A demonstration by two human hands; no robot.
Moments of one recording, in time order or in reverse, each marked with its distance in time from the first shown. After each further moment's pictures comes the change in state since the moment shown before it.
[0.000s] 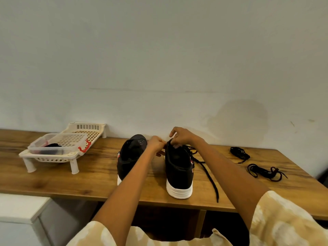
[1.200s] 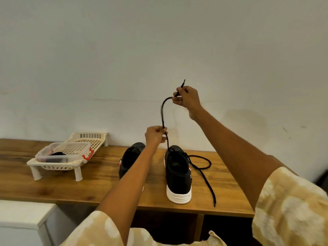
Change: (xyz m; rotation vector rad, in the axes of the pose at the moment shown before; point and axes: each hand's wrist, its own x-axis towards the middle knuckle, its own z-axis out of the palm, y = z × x) left_hand -0.008 0.043 -0.014 -0.386 0.269 0.235; right_hand -0.016 -0.095 -0.095 0.852 0.482 -0.323
